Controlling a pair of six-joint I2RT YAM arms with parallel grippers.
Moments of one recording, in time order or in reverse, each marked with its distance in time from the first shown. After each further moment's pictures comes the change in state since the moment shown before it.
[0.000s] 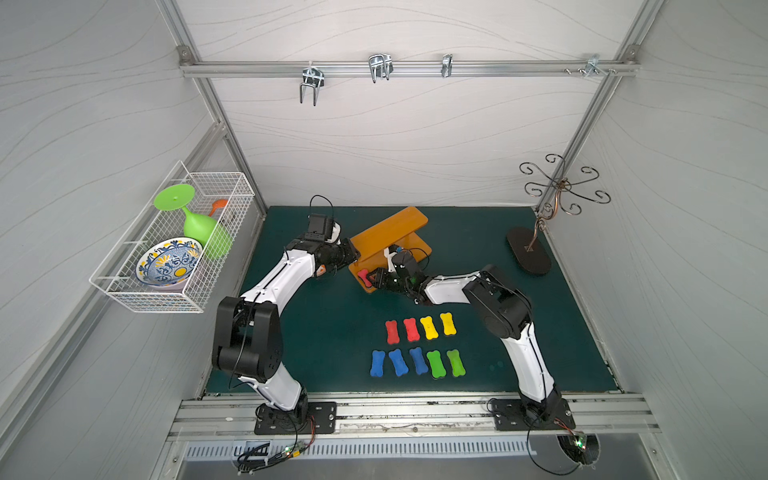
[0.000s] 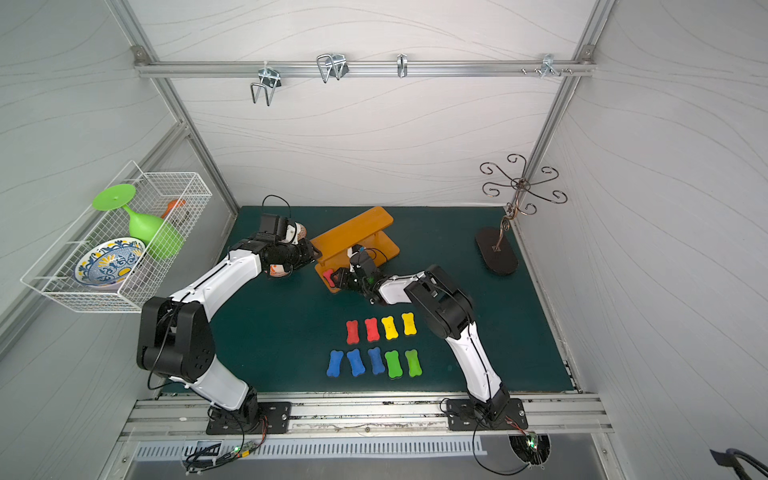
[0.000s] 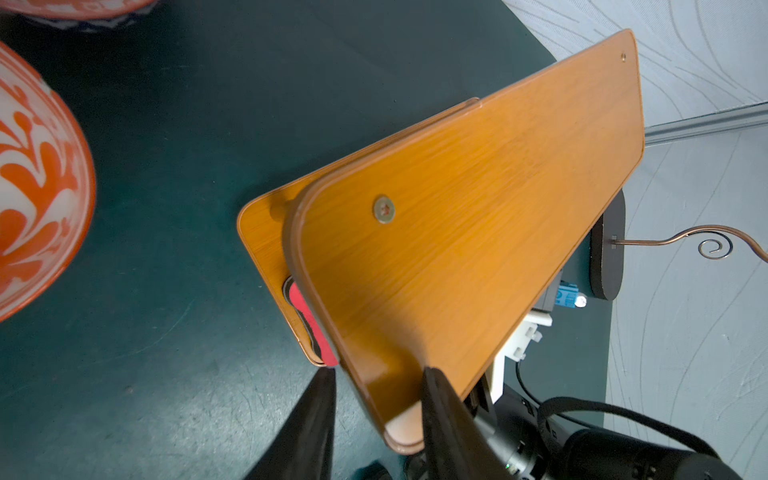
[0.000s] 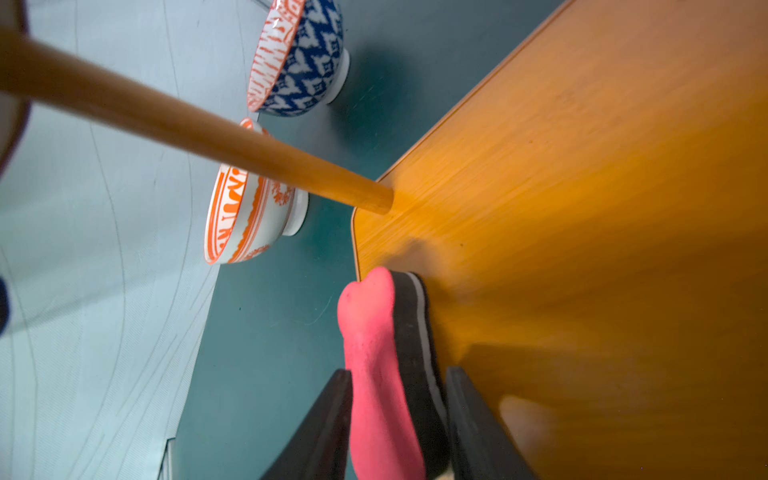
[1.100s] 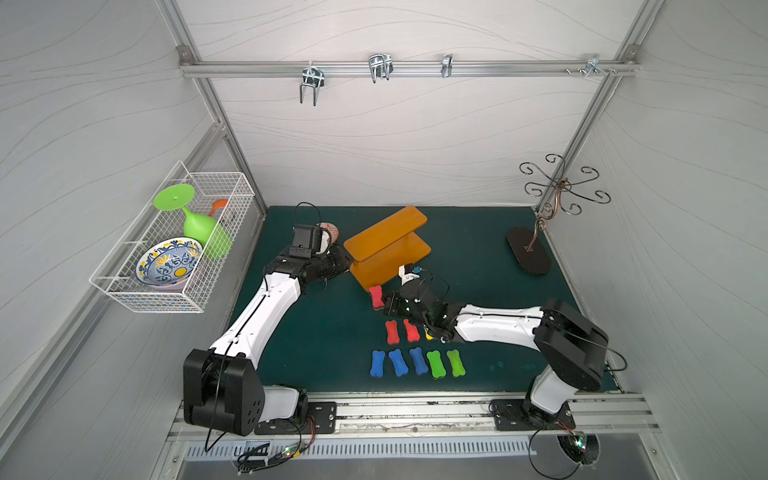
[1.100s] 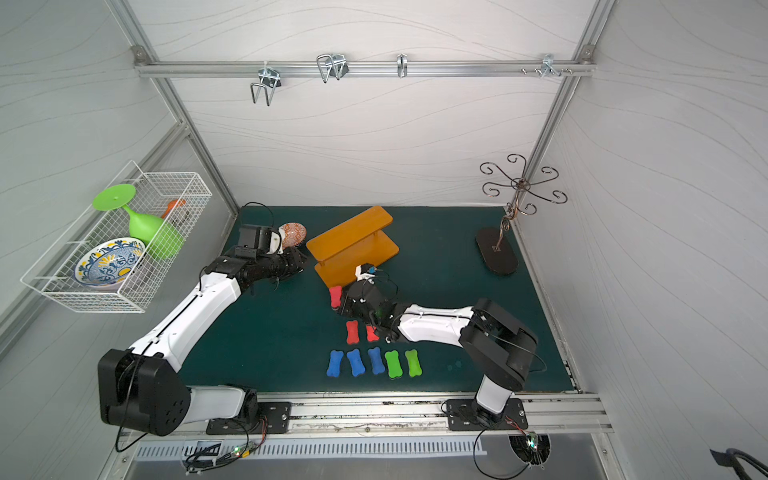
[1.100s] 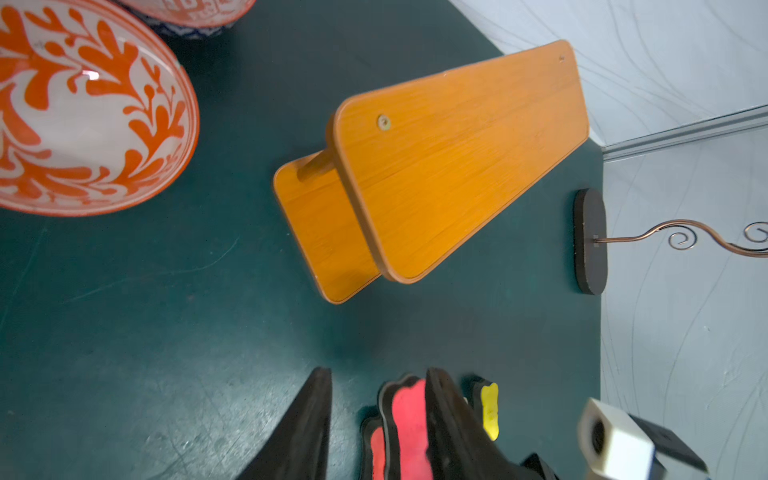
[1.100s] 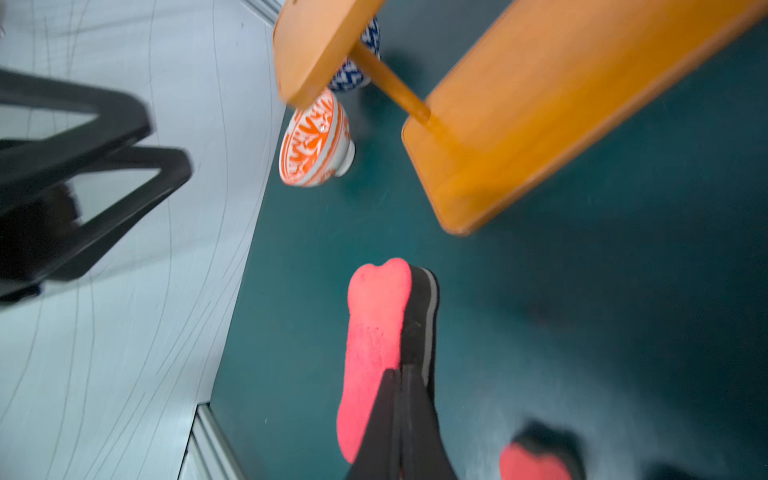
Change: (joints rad) left arm 0.000 -0.297 -0.164 -0.070 -0.065 -0.027; right arm 0.261 -0.569 -0.427 -0.164 0.398 0.165
